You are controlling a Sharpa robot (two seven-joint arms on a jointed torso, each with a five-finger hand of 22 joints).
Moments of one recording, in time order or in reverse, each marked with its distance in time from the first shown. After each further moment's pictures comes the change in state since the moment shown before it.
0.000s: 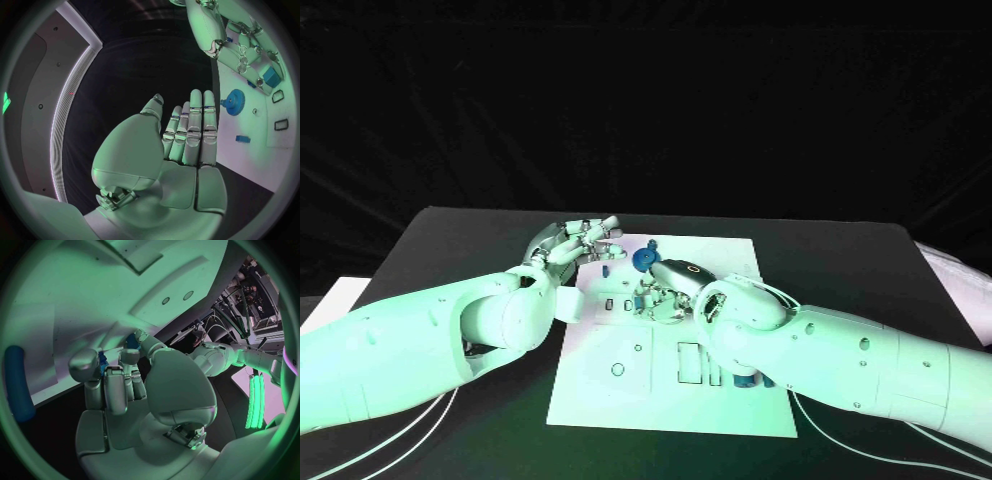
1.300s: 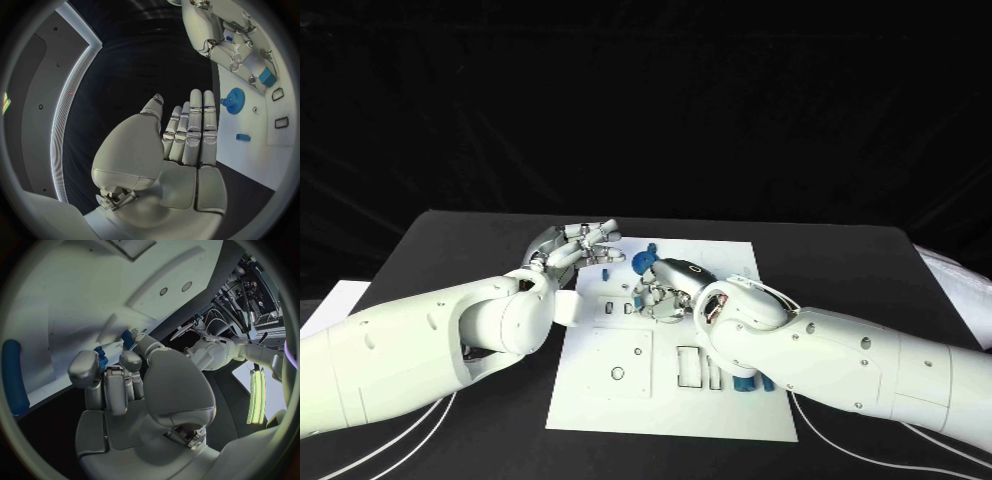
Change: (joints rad) left arm 0.000 -0.003 0.000 0.001 -0.001 -0.004 0.001; left_hand 0.000 0.000 0.000 0.000 0.000 0.000 0.000 0.000 0.000 0.000 0.000 0.000 0.000 0.003 -0.003 0.005 -0.001 0.000 0.000 0.000 0.000 0.001; right arm 0.011 -0.001 -0.003 0.007 0.047 -0.037 -0.001; right_hand 0.064 0.046 0.039 -0.004 0.009 0.026 -0.019 0.018 -0.005 0.059 -0.013 0.097 0.081 0.000 0.000 0.008 -0.001 0.000 0.015 -0.008 0.037 0.052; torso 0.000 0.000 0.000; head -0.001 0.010
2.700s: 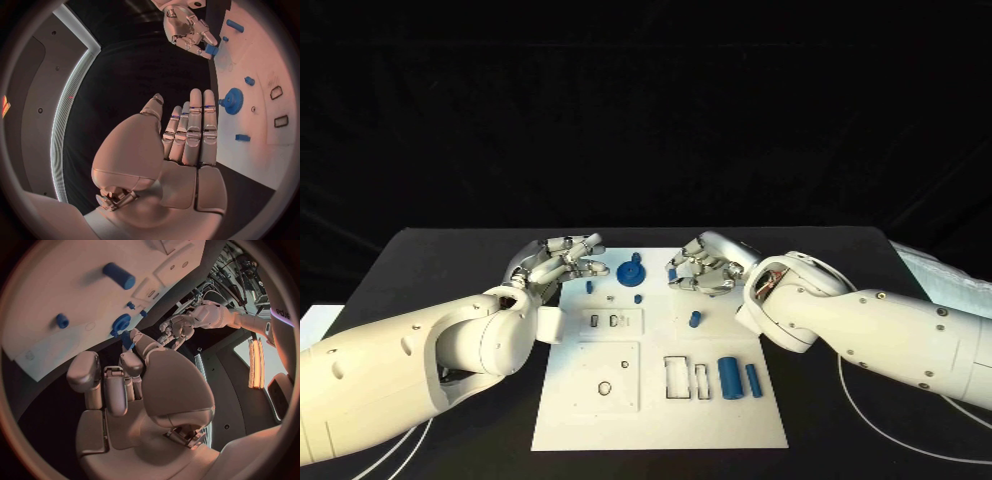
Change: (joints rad) left arm 0.000 -0.011 0.000 0.005 -0.027 -0.001 0.000; left_hand 0.004 -0.004 -0.003 0.003 0.000 -0.004 -0.004 0.004 0.000 0.000 0.000 0.000 0.000 0.017 0.001 0.000 -0.006 0.000 0.011 -0.004 0.005 0.001; right arm 0.073 -0.225 0.030 0.065 0.247 -0.029 0.190; right_hand 0.028 0.020 -0.010 0.004 -0.023 0.004 0.004 0.004 -0.006 0.023 -0.003 0.043 0.037 0.000 0.000 0.018 0.000 0.000 0.011 0.003 0.021 0.037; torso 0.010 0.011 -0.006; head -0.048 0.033
